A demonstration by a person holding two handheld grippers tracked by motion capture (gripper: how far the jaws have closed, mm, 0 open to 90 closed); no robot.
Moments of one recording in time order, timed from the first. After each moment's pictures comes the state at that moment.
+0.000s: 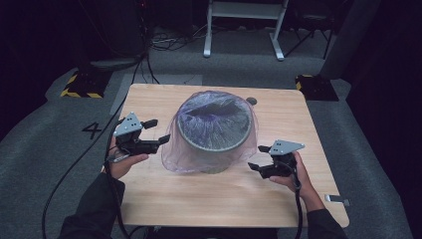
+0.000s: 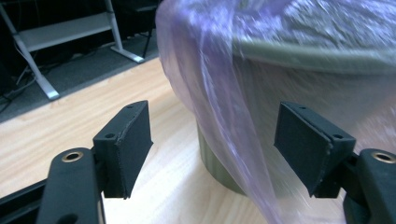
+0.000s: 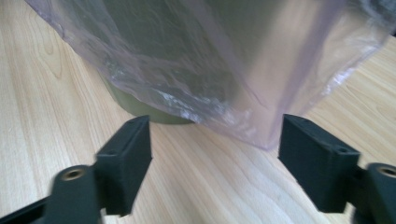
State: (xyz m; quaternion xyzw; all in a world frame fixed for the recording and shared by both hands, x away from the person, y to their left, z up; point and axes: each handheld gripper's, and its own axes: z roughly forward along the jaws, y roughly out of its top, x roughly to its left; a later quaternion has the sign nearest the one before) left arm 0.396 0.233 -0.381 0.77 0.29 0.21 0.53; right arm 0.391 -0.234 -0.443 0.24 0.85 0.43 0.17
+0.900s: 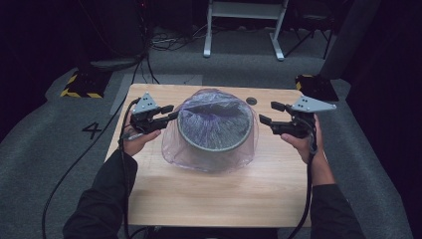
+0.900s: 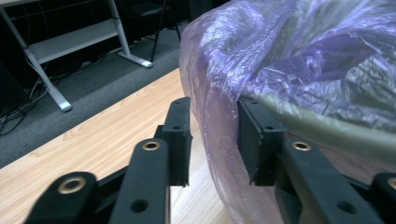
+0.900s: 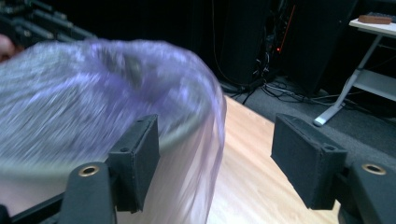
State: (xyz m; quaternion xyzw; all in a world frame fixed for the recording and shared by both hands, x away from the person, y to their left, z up) left arm 0.452 0.206 -0.366 0.78 0.28 0.22 0.51; right arm 0.435 -0.241 -0.322 0.26 0.77 0.53 0.23
